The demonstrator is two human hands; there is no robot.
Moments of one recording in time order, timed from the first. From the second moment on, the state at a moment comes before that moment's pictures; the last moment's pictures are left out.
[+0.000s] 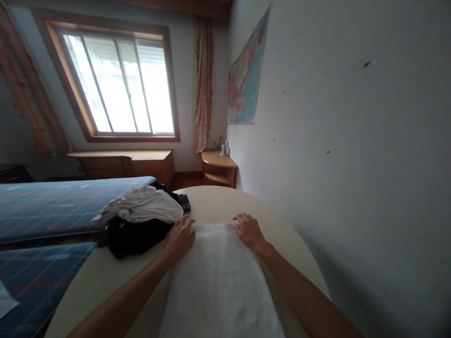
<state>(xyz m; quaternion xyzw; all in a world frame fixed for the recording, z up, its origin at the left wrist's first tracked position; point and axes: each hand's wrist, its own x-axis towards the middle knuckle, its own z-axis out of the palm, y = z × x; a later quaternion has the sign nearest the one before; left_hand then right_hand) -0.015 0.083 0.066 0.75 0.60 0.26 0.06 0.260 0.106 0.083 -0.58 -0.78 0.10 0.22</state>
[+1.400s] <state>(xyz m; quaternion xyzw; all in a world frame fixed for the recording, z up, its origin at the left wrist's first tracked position) -0.010 -0.092 0.018 0.88 0.44 0.14 -0.08 0.233 -0.075 0.060 -0.35 -0.92 0.12 0.12</state>
